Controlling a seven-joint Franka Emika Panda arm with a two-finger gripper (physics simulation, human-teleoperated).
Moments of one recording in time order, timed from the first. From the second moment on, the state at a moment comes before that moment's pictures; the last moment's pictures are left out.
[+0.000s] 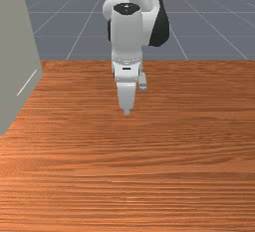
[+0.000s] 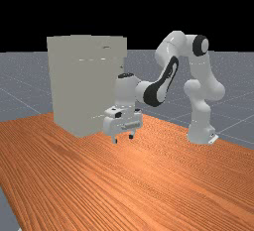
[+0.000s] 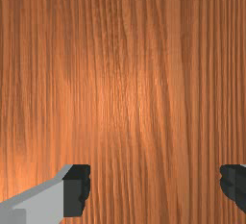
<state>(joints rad) 0.00 0.39 0.00 -1.92 0.01 2.37 -0.78</state>
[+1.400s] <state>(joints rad) 0.08 -0.27 -0.19 -2.32 -0.07 2.19 0.74</state>
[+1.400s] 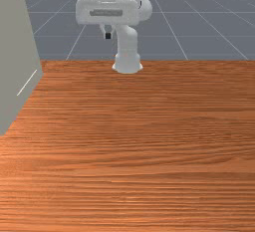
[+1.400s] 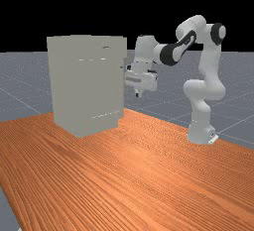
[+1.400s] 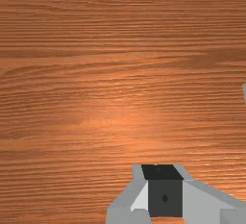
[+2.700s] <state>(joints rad) -0.05 -0.86 -0.41 -1.66 -0.21 1.68 0.51</state>
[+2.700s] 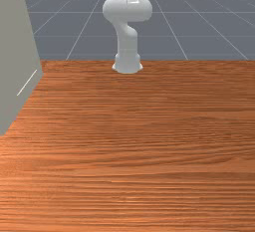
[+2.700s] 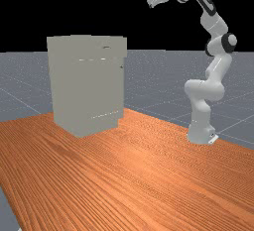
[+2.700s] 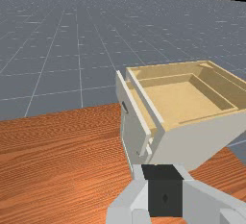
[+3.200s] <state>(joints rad) 0.01 -0.62 -0.59 -1.68 -0.22 1.79 0.51</state>
